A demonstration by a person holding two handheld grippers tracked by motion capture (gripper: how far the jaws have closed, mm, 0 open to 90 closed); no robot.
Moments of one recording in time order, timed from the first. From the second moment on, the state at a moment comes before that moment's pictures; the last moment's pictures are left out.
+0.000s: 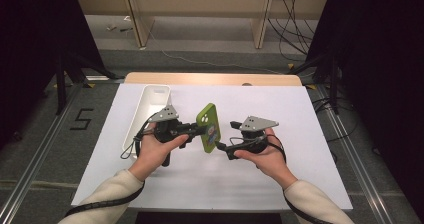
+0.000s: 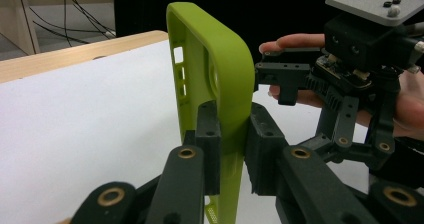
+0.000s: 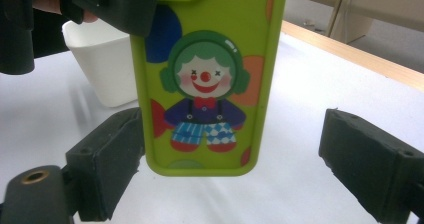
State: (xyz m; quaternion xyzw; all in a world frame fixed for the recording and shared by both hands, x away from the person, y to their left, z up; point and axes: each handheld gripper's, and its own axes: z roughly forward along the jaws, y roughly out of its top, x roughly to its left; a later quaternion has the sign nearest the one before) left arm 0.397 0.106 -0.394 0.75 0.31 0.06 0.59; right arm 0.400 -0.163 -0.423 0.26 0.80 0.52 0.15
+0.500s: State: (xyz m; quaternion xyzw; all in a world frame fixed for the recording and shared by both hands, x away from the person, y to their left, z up) left arm 0.400 0.110 -0.393 0.77 0.28 0.04 0.57; right arm 0.400 -0.170 -0.425 0.26 0.81 0.51 0.14
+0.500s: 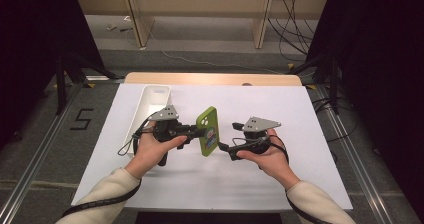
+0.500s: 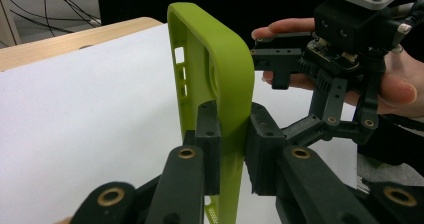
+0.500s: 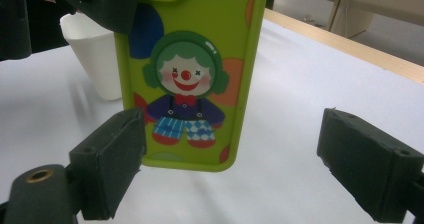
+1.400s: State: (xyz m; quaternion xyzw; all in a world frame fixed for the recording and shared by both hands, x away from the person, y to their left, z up) left arm 0.403 0.111 -0.392 0.79 0.24 0.03 0.57; right arm 0.398 -0.168 -0.429 0.24 0.81 0.51 0.12
